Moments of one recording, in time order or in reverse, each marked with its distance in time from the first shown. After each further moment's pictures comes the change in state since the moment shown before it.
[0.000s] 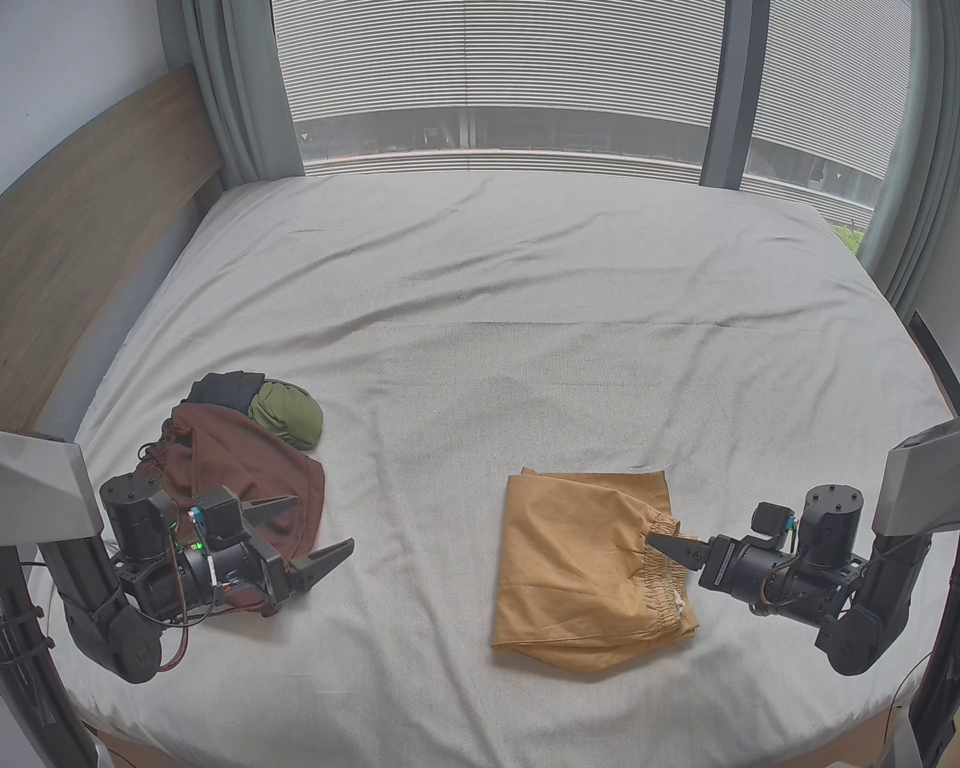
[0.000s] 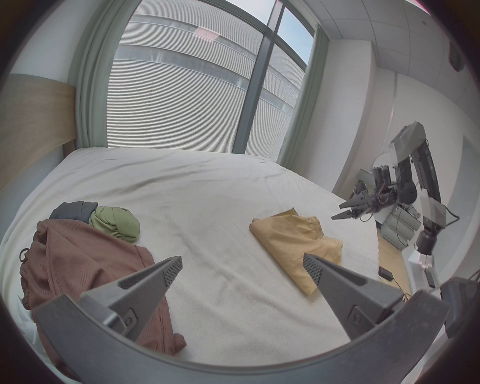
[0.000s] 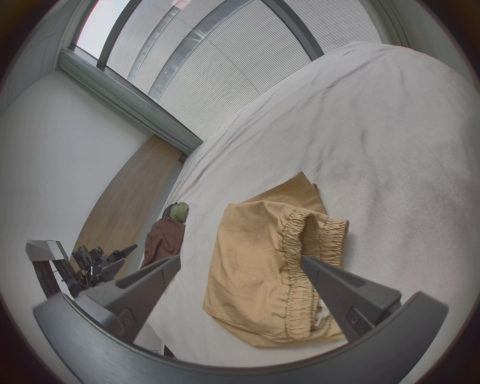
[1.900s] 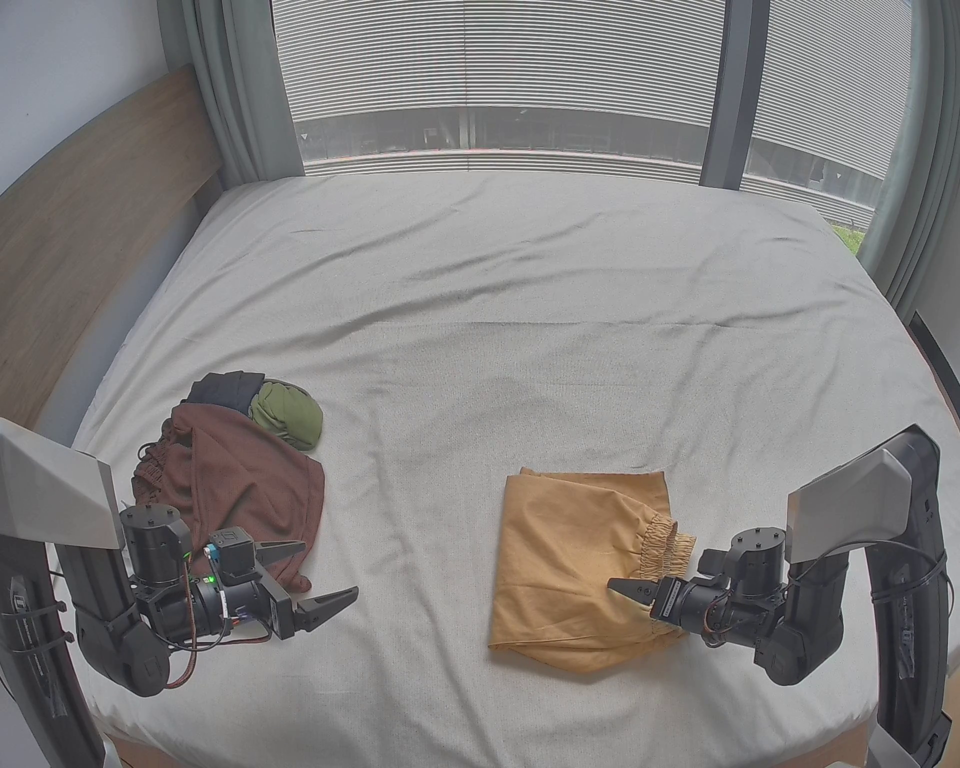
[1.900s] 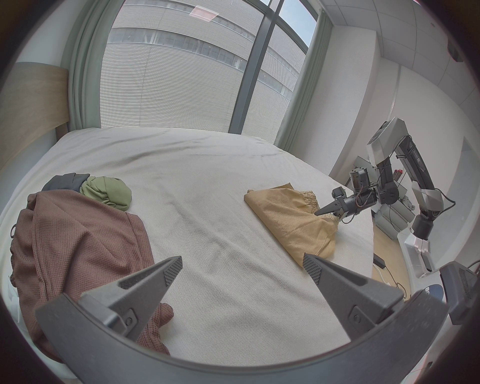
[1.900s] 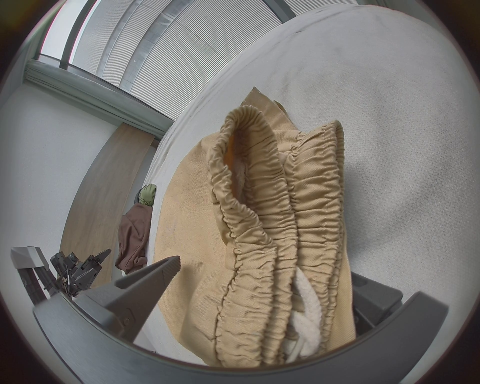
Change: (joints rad) left arm 0.014 0.106 0.061 -0.002 -0.034 0.086; right arm 0.024 0.357 -0.176 -0.006 -0.010 0.083
